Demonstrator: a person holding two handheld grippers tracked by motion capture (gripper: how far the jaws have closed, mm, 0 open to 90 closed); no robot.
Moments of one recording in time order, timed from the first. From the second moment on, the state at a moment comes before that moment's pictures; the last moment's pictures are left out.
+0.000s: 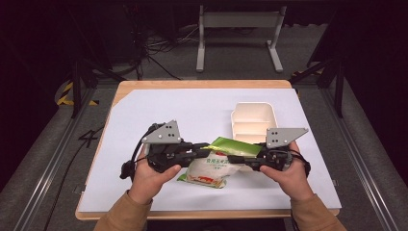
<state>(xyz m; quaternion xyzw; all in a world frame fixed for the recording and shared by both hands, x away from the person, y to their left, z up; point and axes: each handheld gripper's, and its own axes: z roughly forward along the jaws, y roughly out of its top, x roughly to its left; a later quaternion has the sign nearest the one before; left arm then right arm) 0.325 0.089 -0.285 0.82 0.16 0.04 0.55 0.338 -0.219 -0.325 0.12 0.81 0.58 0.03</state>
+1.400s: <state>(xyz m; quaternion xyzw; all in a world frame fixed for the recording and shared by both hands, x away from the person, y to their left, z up) 0.337 0.150 -0.270 0.76 0.22 0.10 0.60 0.354 -0.245 -0.227 0.11 0.81 0.55 0.13</state>
